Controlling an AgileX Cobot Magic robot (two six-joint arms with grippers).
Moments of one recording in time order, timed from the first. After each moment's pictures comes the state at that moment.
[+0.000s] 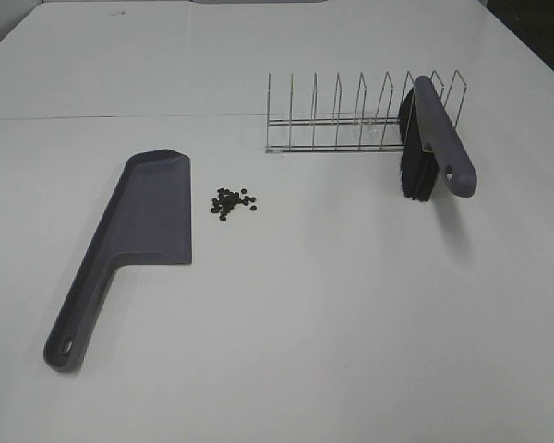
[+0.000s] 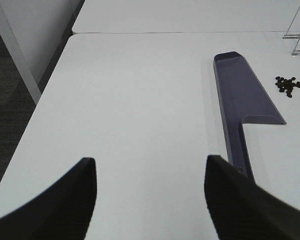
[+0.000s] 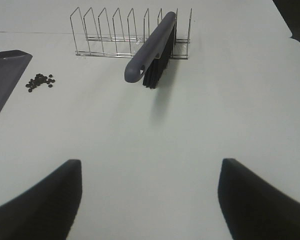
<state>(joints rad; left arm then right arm) -0.05 0.00 -0.50 0.05 1.07 -0.08 -0.04 -0.01 -0.51 0.09 1.06 -0.09</state>
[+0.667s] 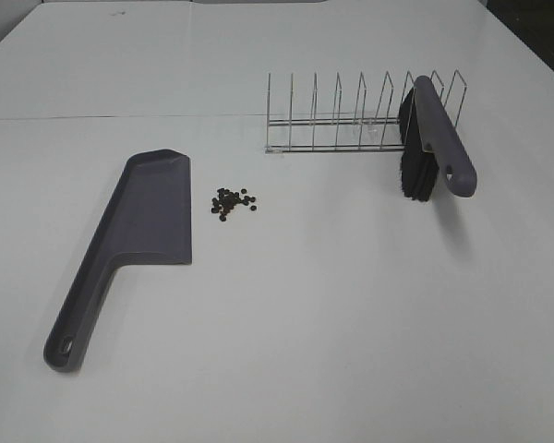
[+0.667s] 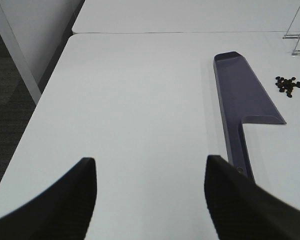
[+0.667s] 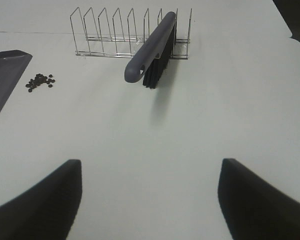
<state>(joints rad) -0.05 0.00 -0.50 0.05 1.07 -0.08 -0.04 -0.01 -0.51 0.09 1.06 -0.09</state>
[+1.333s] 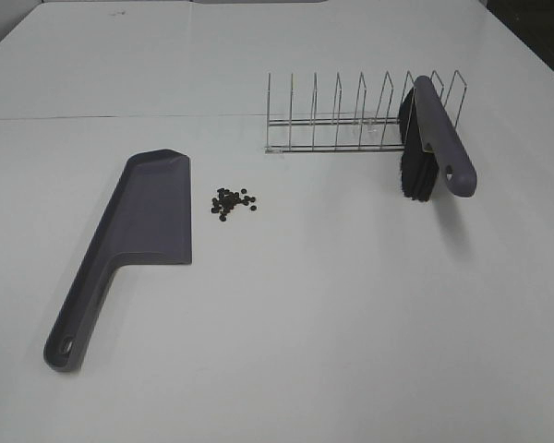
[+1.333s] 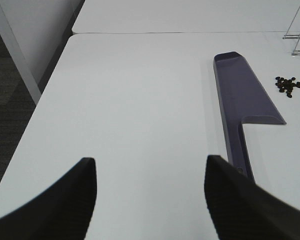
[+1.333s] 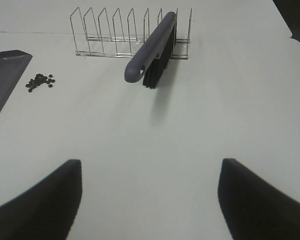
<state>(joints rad) -0.05 0.00 -0.50 0.05 1.07 -0.08 -0.04 -0.01 -0.51 0.09 1.06 -0.09</state>
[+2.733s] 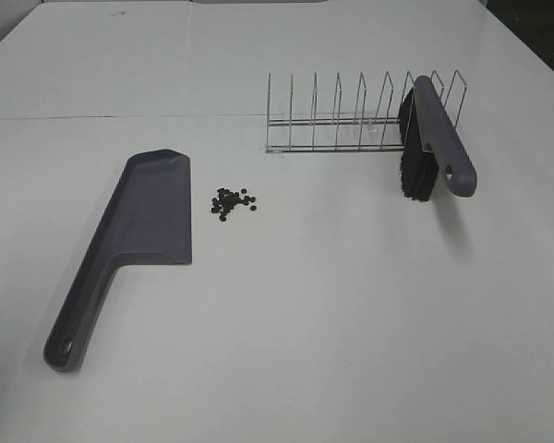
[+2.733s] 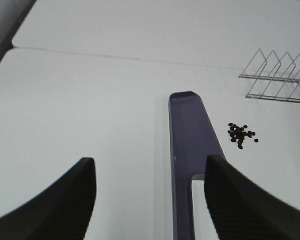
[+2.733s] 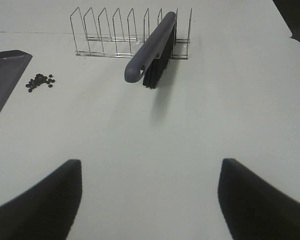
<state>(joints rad) -0.05 0.61 -0.61 -0.15 0.60 -0.08 -0.04 -0.01 -0.51 0.09 1.06 -0.09</state>
